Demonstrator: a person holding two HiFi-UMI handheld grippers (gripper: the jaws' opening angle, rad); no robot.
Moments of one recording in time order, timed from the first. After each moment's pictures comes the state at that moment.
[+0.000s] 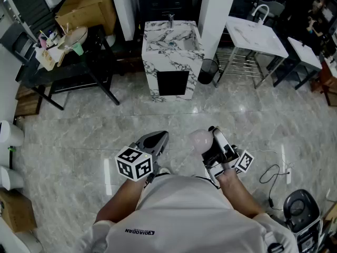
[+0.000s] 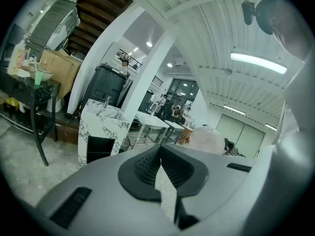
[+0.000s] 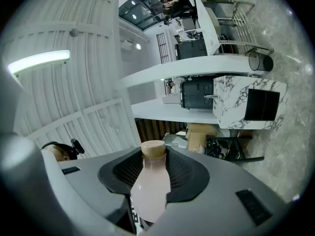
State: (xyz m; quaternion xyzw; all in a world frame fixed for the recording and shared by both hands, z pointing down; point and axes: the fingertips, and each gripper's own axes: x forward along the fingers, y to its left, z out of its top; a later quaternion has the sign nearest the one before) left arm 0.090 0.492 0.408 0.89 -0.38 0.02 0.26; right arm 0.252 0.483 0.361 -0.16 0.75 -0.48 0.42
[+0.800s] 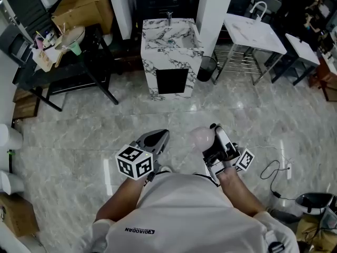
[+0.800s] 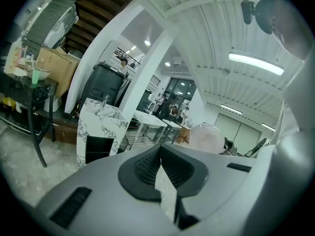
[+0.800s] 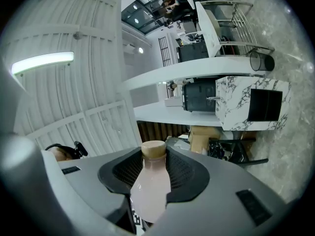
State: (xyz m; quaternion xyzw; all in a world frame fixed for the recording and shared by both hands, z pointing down) left arm 0.077 0.492 0.411 0.89 -0.37 0.03 0.26; right arm 0.240 0.485 0.358 -0.17 0.75 -0.47 0.44
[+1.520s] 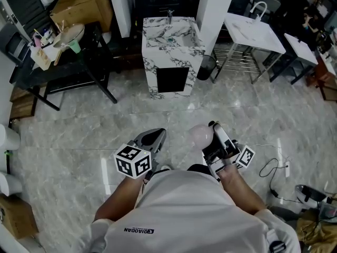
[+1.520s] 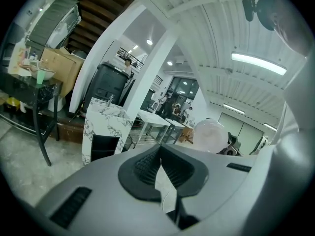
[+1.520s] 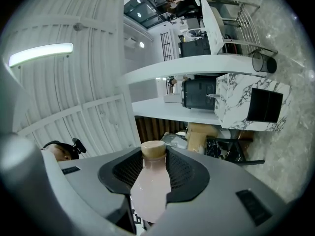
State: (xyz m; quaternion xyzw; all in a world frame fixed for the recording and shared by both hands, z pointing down) left arm 0.040 0.484 0.426 0.89 -0.38 0.04 0.27; right arm 0.206 0.476 0.357 -0.17 0.76 -0.47 0.41
